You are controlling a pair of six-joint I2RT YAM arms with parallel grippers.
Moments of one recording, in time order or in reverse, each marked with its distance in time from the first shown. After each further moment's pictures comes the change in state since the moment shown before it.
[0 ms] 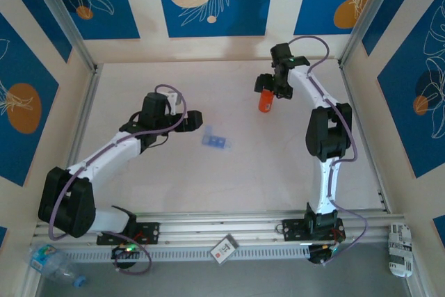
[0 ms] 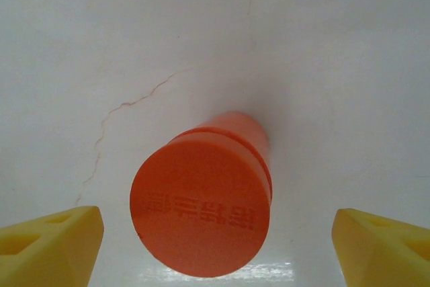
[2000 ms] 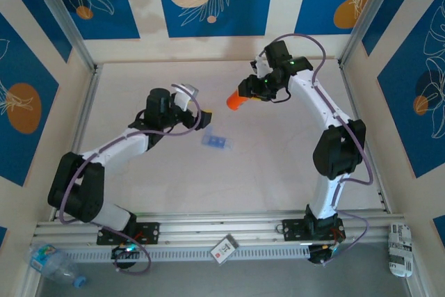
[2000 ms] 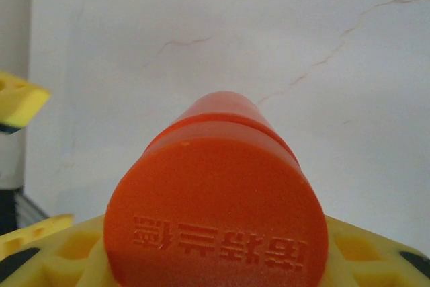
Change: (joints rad) left arm -0.018 0.133 -0.024 0.431 0.182 0.471; right arm 0.110 -0.243 -0.090 -0.056 -0.473 -0.087
